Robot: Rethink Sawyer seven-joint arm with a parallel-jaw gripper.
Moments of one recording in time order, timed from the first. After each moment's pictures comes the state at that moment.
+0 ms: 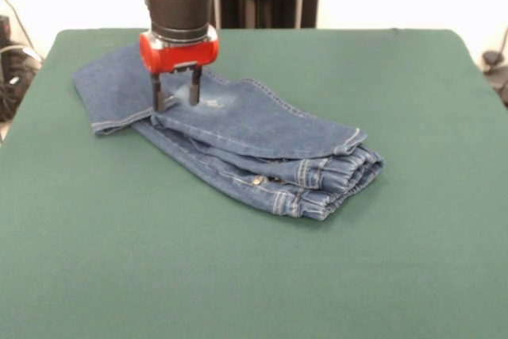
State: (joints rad) arm -0.65 -0.56 0.35 1.76 -0.90 0.44 1.57
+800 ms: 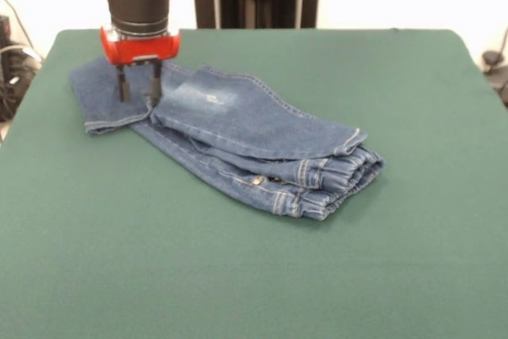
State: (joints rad) arm -0.77 -0.56 0.36 1.76 -0.91 0.46 1.57
